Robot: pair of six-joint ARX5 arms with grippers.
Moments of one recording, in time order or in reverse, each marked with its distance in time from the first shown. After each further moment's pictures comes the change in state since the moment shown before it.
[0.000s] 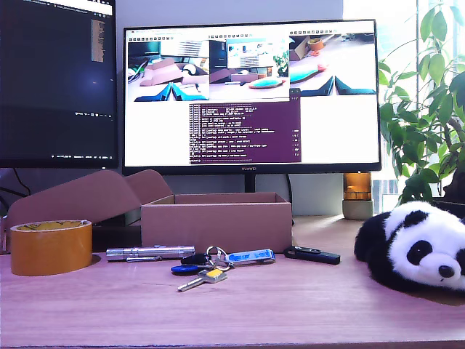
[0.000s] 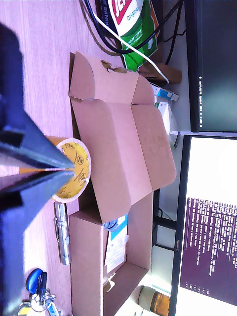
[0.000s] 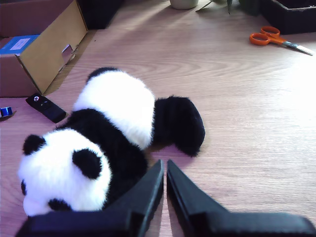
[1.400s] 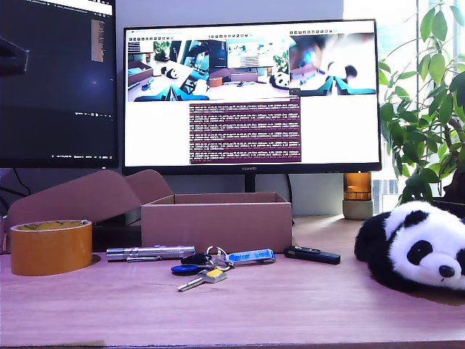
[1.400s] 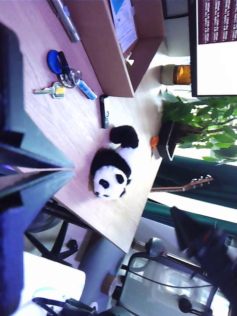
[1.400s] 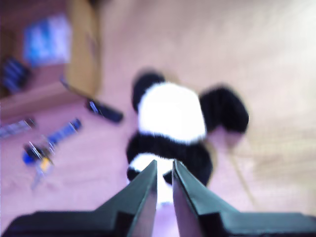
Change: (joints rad) left arm -0.510 -0.046 -0.003 0.005 0.299 -0.014; right arm 0.081 0.823 0.897 -0.637 -0.068 0.343
